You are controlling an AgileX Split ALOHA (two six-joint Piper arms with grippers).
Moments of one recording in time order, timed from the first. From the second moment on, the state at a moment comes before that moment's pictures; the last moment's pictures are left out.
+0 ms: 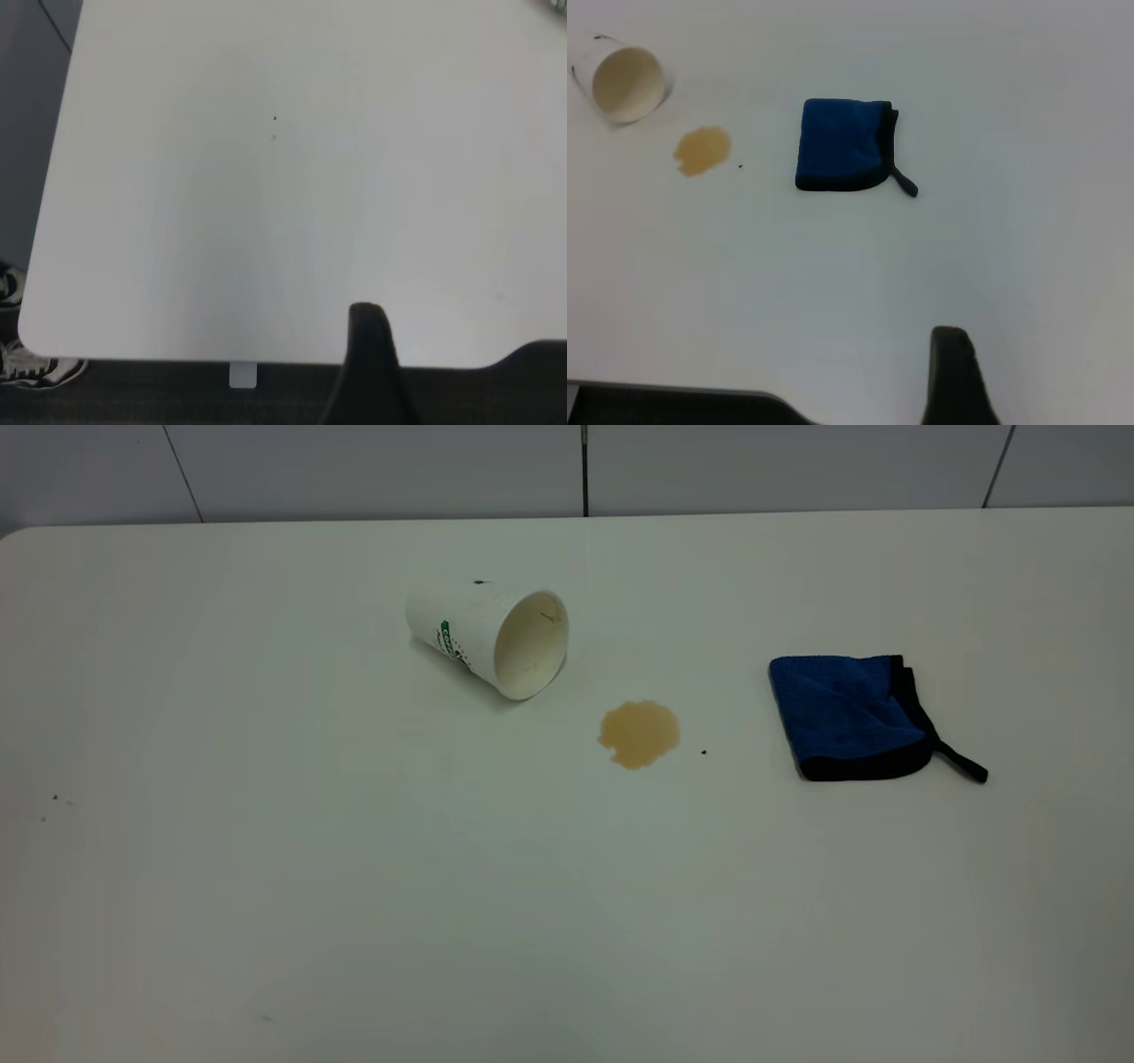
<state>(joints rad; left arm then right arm) 0.06 0.34 -0.54 -0.01 0.95 0.04 0.01 -0.02 -0.47 0.04 1.11 0.04</state>
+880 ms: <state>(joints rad) -0.22 1.54 -0.87 -0.22 0.38 0.40 0.01 -0.02 -0.47 0.04 1.11 0.04</state>
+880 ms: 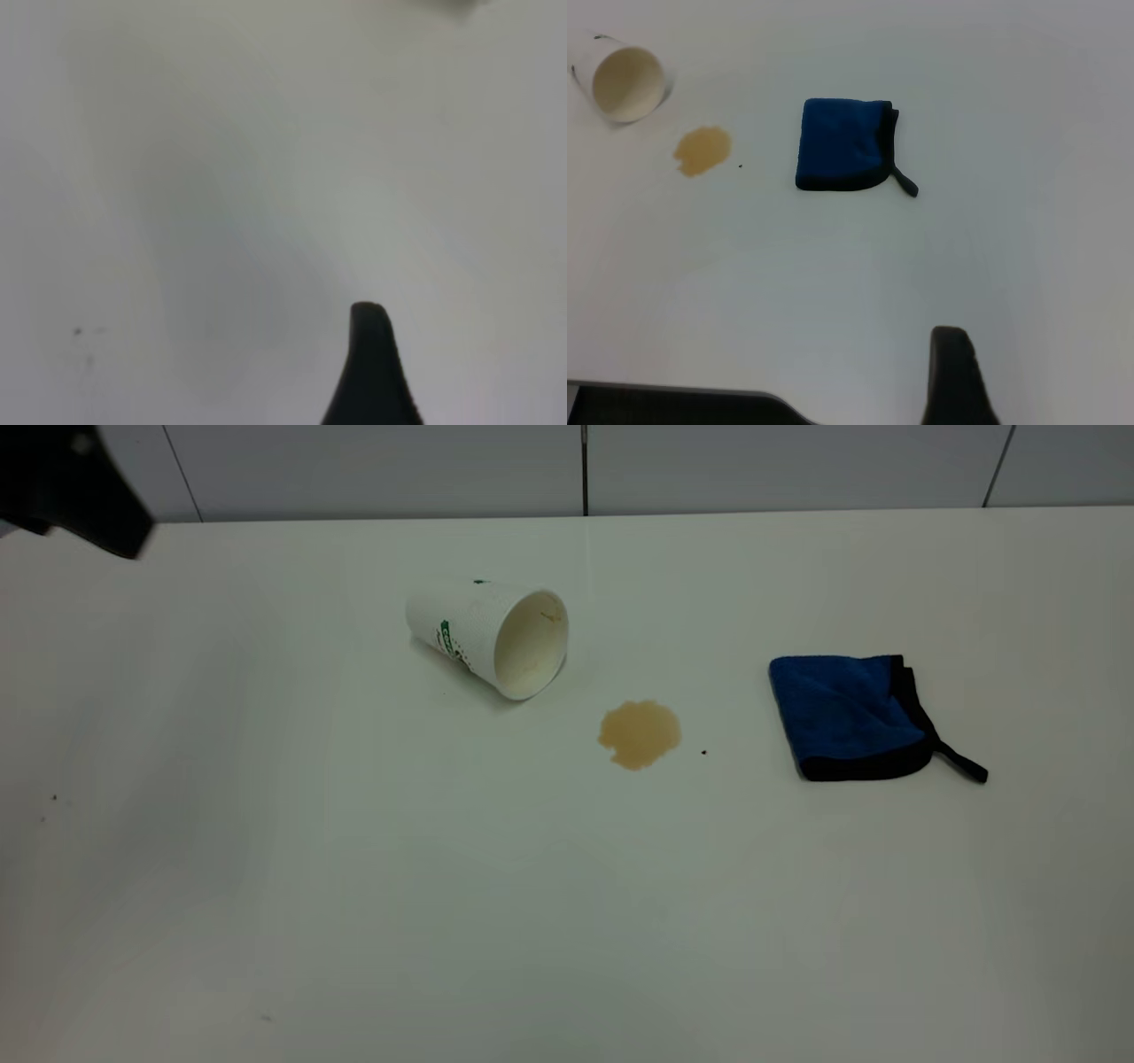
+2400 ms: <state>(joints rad) -0.67 2.52 -1.88 0.85 0.59 -0.56 0.01 -0.02 -0.47 0.04 1.11 0.04</state>
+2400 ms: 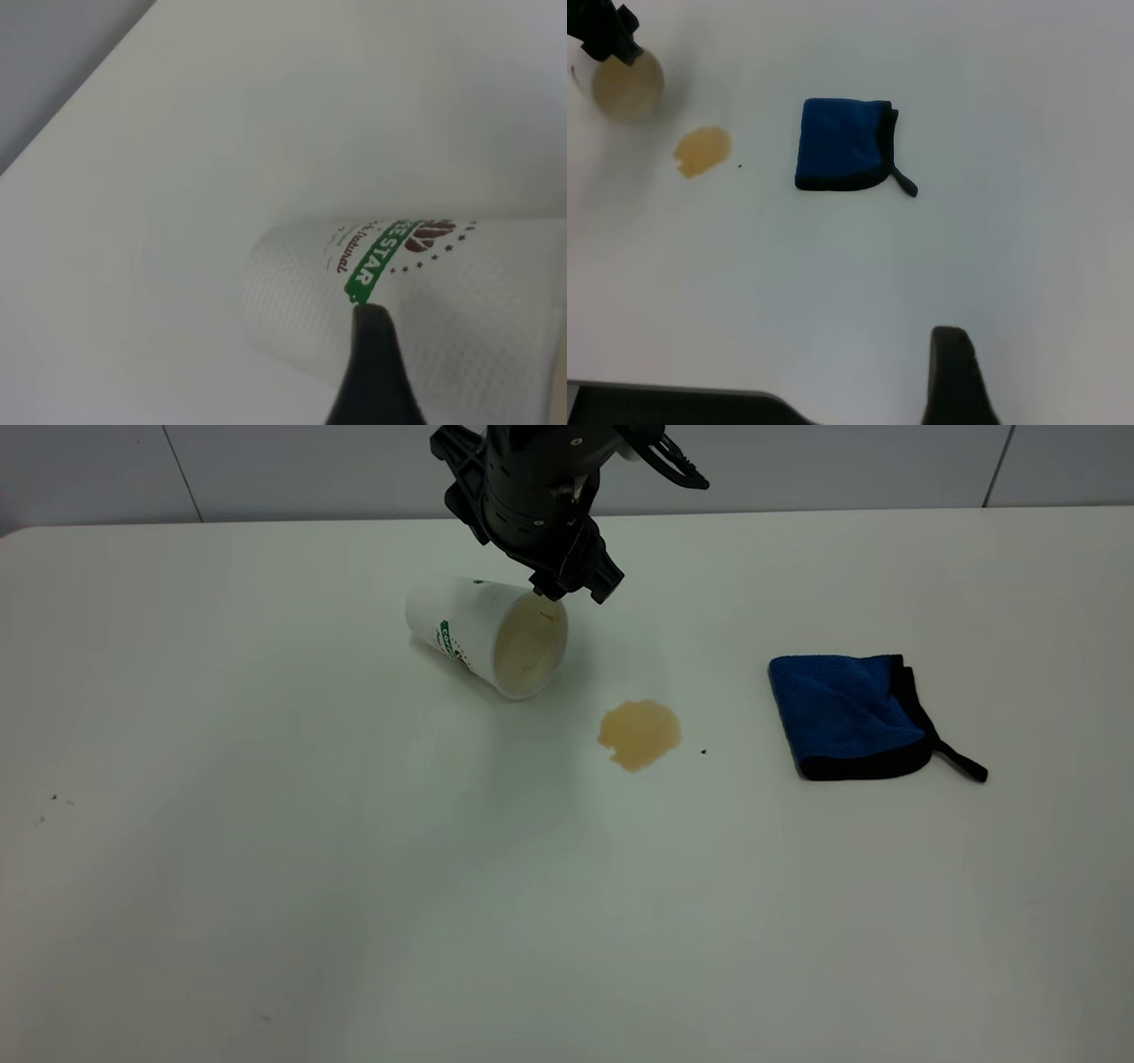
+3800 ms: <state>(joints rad) -0.66 2.64 -1.88 1.16 0.70 -0.75 0.01 -0.02 -0.47 0.04 1.11 0.04</state>
